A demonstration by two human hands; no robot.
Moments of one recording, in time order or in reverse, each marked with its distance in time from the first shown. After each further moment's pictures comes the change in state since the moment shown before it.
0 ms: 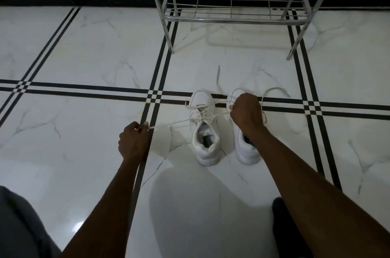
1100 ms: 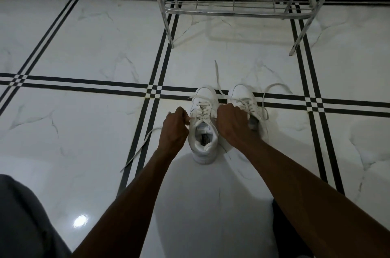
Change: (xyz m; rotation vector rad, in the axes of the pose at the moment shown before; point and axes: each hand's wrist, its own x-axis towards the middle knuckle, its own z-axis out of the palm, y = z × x) left_hand -0.038 0.061 0.055 0.030 -0.238 0.574; right_hand -0.037 -0.031 0.010 -0.379 -0.282 -0.184
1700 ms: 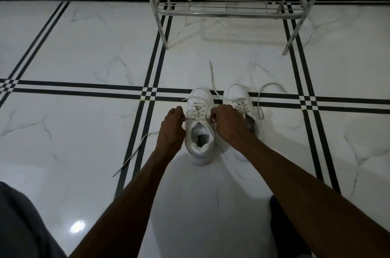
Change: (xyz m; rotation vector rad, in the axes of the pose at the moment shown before) left_hand -0.003 0.012 -0.002 -0.015 0.008 0.063; right_hand 0.006 0.015 0.020 0.234 0.077 -0.086
